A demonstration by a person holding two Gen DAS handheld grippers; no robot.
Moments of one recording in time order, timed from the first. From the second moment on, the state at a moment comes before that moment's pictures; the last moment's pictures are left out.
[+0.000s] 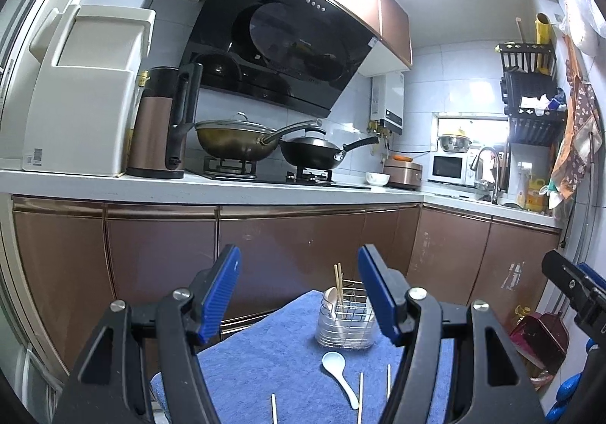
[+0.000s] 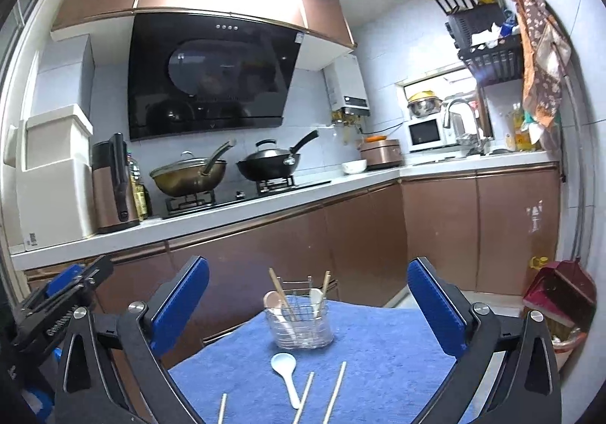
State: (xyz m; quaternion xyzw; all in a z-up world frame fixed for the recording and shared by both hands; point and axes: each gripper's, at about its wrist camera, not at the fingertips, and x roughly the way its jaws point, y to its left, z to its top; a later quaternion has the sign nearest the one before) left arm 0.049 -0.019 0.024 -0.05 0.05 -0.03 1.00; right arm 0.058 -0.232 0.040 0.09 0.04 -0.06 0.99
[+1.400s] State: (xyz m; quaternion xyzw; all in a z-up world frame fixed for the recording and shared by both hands) left arm 0.033 -0.022 0.019 -0.05 0.05 -0.03 1.00; right arm 0.046 -0.231 0.047 0.02 0.04 -0.12 0.99
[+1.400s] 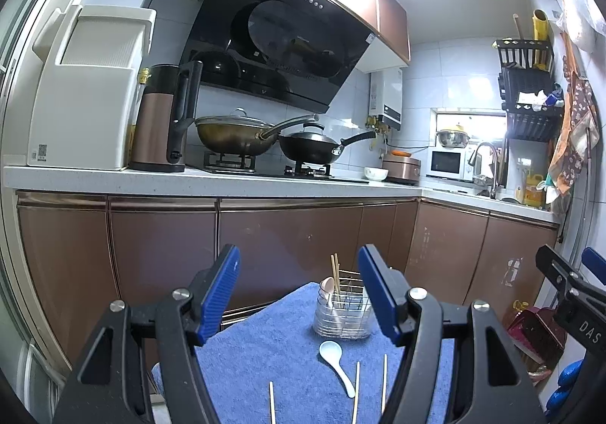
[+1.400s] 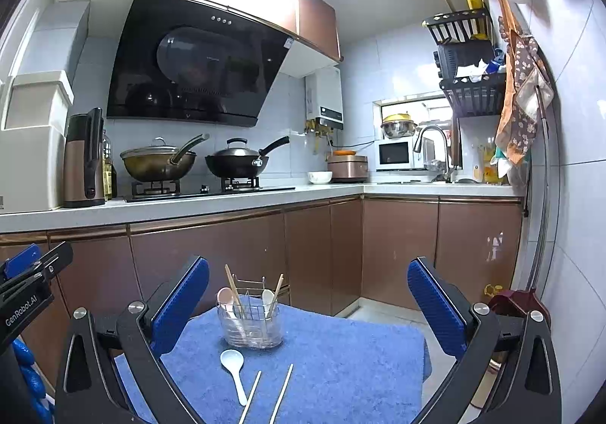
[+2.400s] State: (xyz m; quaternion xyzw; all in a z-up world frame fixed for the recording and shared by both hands) left arm 0.072 -0.010 -0.015 -0.08 0.12 -0.02 0.99; right arm 0.082 -0.224 0.019 0.01 0.10 -0.10 0.99
